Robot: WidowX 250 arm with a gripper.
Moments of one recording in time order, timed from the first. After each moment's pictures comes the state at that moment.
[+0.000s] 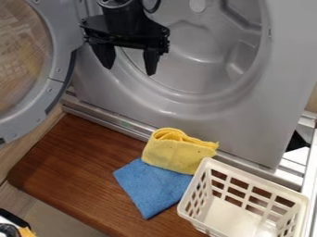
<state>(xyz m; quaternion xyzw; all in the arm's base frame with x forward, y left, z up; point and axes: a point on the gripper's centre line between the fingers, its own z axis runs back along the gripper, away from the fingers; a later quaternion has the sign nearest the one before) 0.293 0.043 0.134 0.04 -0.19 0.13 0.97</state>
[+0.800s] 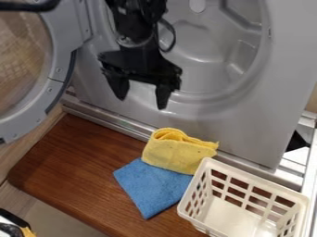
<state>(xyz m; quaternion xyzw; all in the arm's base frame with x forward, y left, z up) 0.283 0.016 0.087 0.02 -0.14 0.06 0.99</state>
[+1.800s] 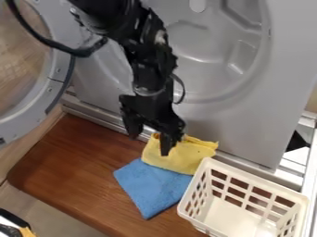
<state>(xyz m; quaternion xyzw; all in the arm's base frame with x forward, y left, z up) 0.276 0.003 0.017 0.01 -0.06 -0.05 1.00</state>
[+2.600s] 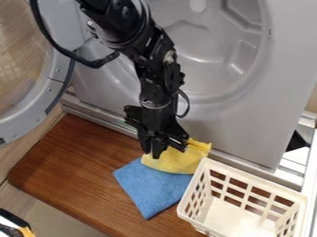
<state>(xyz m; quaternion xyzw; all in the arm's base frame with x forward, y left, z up) 0.279 -0.002 0.000 0.03 -0.06 -0.05 1.00</state>
